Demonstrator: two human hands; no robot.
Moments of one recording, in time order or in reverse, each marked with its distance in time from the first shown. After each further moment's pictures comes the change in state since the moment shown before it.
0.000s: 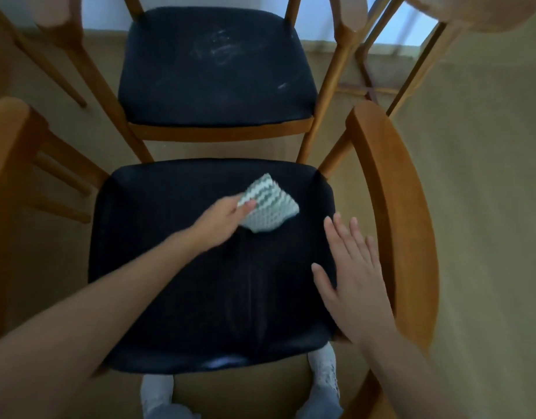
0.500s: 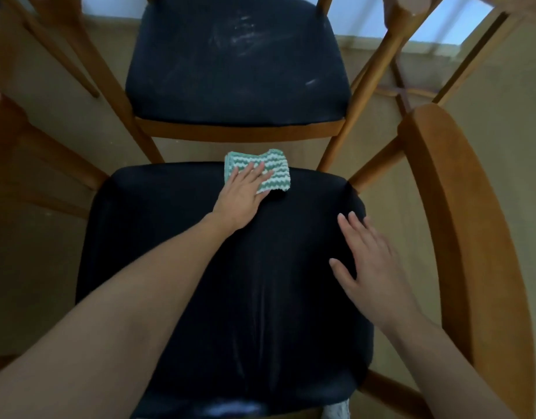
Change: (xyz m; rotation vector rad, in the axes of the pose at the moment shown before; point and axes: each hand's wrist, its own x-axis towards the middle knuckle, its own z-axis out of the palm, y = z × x) left_hand 0.119 -0.080 -0.015 0.882 0.225 0.130; right_hand 0.082 0.025 0.039 -0.015 -0.272 0.008
